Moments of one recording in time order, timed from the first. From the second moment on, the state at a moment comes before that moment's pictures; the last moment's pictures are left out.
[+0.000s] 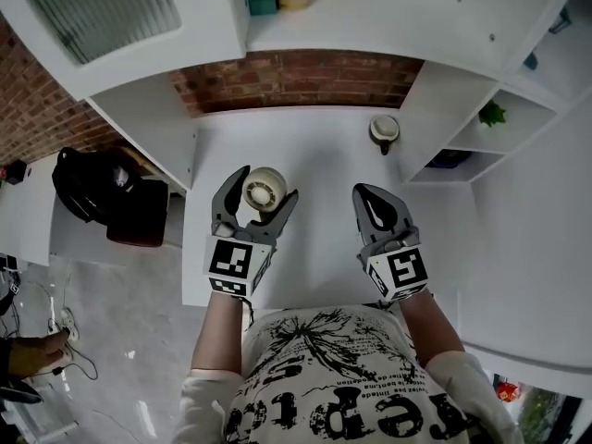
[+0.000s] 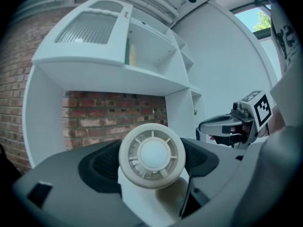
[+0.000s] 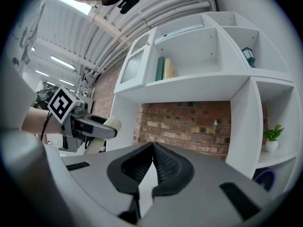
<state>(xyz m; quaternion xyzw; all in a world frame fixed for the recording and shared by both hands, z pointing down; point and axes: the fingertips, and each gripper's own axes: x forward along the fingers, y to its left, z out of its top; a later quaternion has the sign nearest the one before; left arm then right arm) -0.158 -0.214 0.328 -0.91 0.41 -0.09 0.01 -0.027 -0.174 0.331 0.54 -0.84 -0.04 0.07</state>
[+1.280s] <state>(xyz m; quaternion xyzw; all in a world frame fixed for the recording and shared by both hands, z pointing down) -0.158 -0.238 0.354 -0.91 0.39 -0.11 0.01 -0.032 -0.212 0.341 0.54 -0.84 -0.03 0.06</state>
